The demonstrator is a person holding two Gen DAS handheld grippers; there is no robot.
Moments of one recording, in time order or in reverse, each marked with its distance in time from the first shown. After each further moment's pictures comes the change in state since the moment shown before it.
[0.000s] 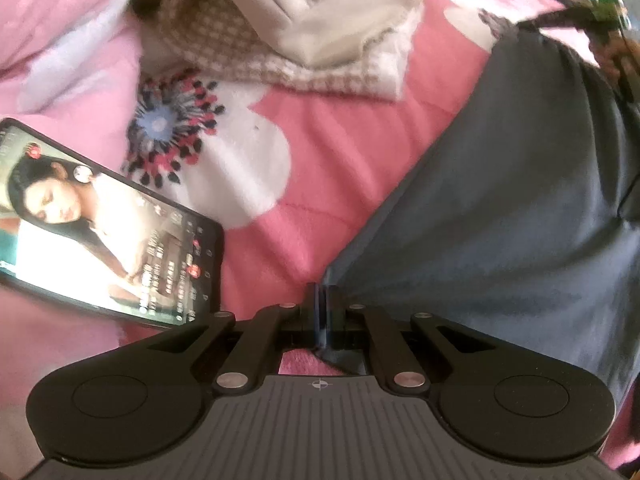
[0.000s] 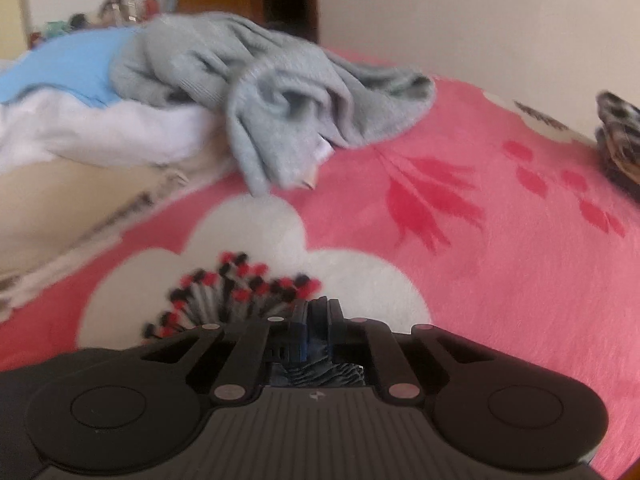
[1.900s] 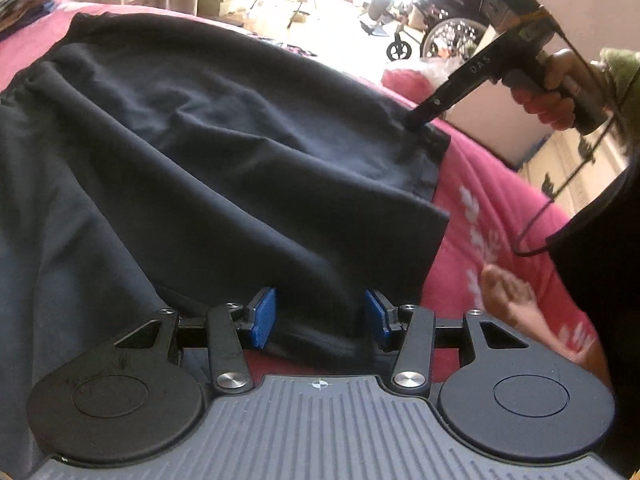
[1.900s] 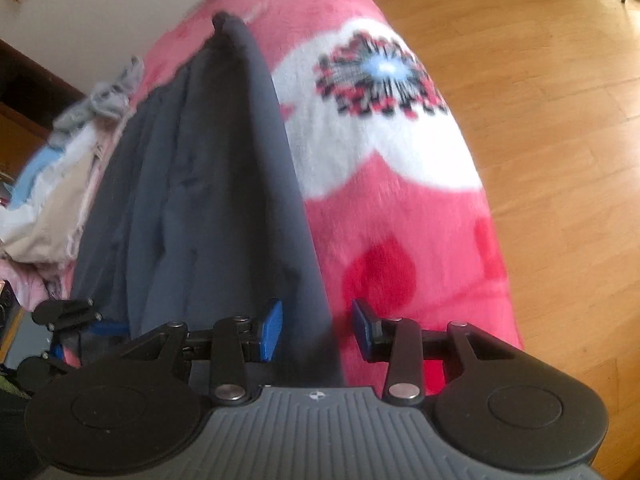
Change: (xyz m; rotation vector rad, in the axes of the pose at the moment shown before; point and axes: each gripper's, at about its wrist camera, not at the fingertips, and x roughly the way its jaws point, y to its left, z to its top) left arm -0.013 -0.269 -0.071 1.126 -0.021 -0.807; right arm -0.403 0.037 -0.427 0.935 0.156 -0.122
